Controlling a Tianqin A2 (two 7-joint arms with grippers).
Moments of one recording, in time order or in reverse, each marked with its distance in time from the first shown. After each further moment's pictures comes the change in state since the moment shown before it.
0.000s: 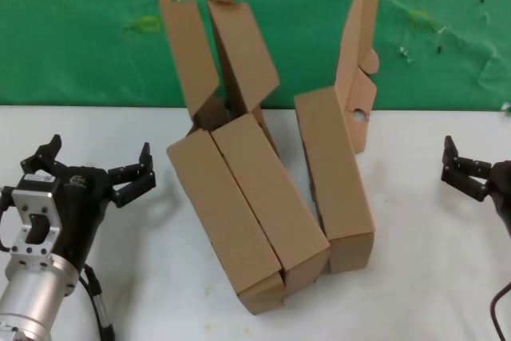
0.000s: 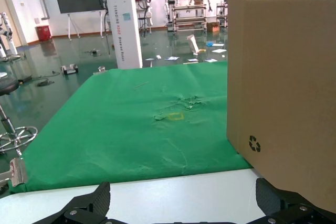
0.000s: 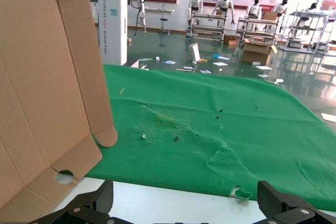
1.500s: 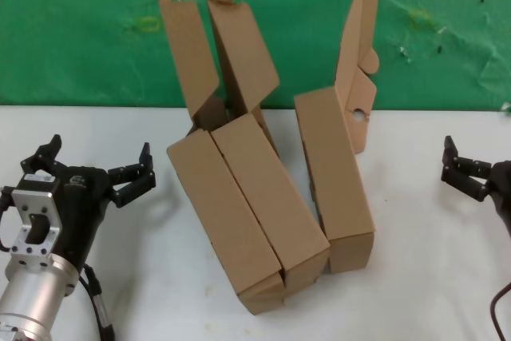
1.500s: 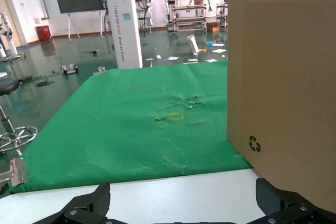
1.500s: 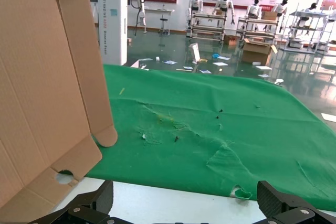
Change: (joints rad) left arm 0.000 0.000 0.000 0.000 0.000 0.000 0.000; right arm 0.000 0.000 0.000 0.000 0.000 0.000 0.000
